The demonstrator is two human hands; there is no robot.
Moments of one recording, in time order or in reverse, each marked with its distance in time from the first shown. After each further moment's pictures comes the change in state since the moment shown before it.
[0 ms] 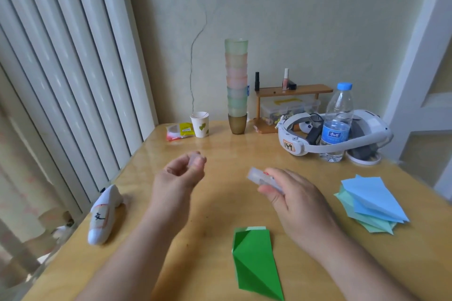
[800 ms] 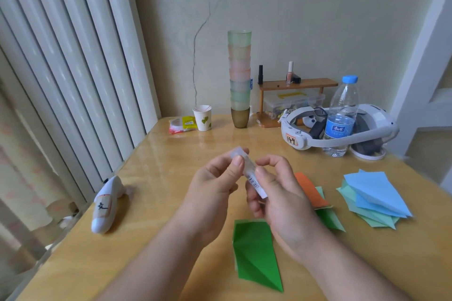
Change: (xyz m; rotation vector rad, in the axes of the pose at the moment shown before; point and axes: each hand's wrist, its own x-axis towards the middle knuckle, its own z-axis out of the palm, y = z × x) left_hand -0.049 0.000 0.049 0.078 -0.339 -0.043; right_hand -0.002 -0.054 0.006 1.215 -0.153 0.572
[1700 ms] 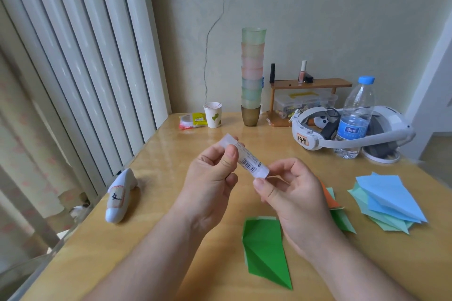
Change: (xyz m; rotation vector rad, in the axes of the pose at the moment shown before) left_hand 0.000 0.014 -0.010 -0.276 0.129 0.009; right_hand -0.002 0.003 0.000 -0.032 0.059 -0.174
